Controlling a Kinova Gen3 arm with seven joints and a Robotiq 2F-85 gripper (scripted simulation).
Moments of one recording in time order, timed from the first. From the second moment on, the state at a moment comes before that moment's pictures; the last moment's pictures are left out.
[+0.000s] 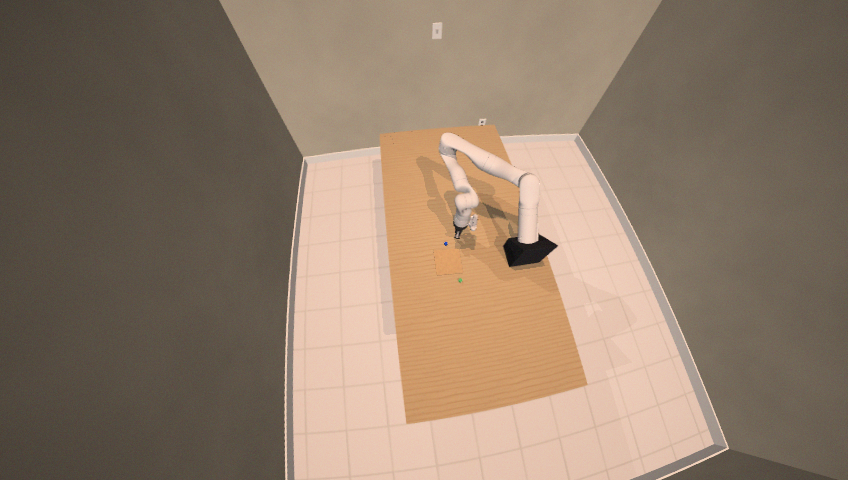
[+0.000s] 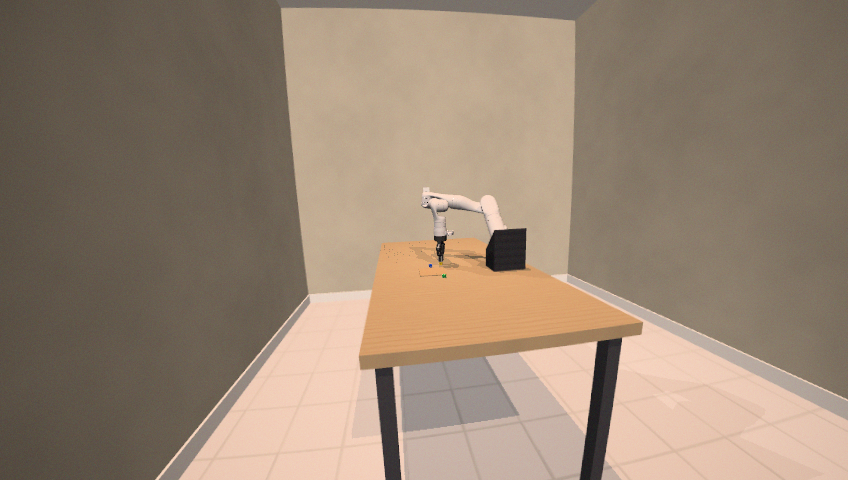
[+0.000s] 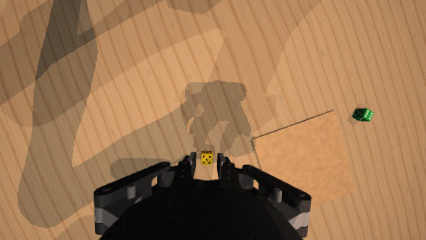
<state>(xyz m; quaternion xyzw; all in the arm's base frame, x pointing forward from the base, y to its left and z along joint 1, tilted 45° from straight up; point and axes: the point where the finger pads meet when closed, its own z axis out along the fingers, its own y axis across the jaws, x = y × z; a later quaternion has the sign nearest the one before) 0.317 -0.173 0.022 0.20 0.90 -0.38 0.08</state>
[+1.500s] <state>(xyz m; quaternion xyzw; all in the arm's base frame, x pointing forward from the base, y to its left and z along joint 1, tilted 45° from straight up) 0.316 -0.184 0.011 0.20 0.90 -0.38 0.07</state>
